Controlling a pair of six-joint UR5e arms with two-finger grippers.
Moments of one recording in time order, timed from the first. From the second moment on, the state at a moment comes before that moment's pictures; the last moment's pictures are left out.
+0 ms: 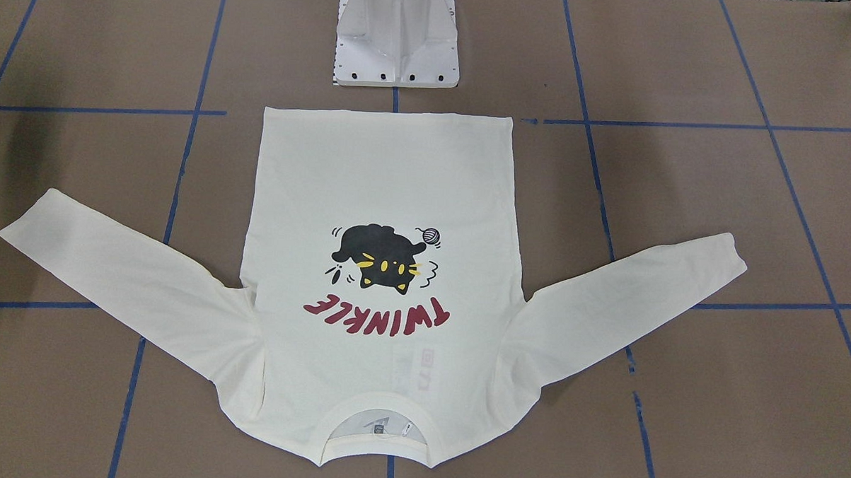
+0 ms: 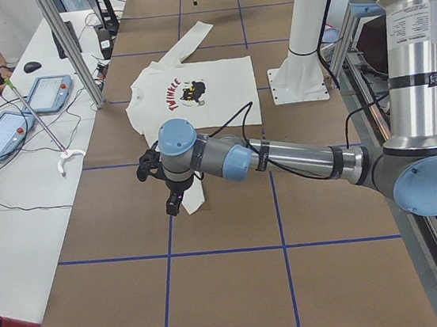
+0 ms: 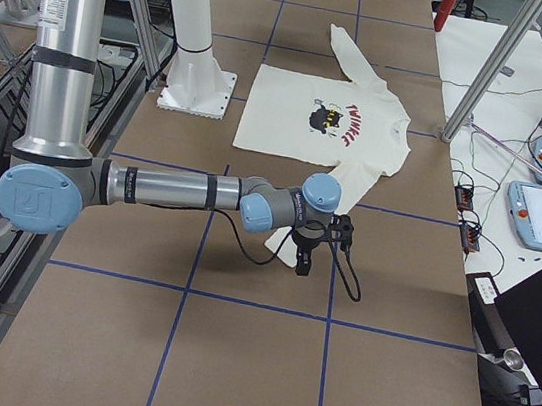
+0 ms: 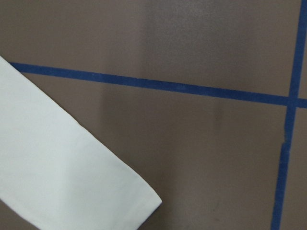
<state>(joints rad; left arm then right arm) -1.49 -1.55 -1.79 -1.74 -2.42 -0.02 1.24 -1.61 1.60 -1.21 2.33 0.36</state>
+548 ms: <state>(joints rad) -1.49 -1.56 -1.78 -1.74 -2.42 -0.08 1.17 -1.59 1.50 -1.03 2.33 0.53</state>
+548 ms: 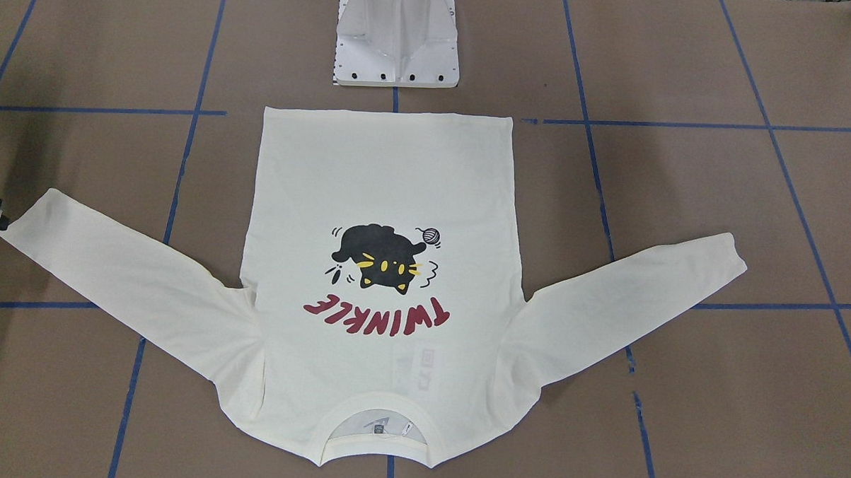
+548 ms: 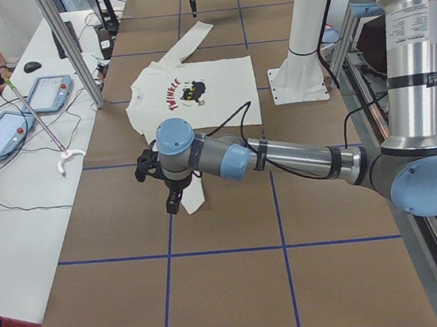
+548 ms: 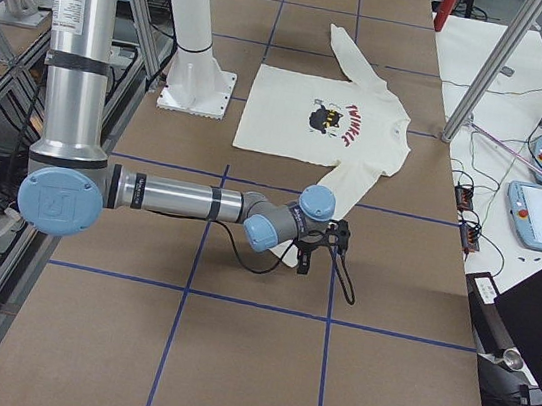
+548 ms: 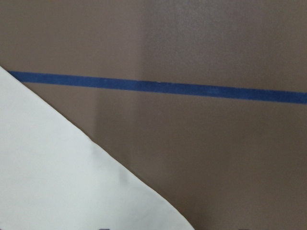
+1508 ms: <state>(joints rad) -1.49 -1.56 -1.79 -1.74 -2.42 -0.08 1.12 -1.57 1.44 -1.03 2.33 0.65</state>
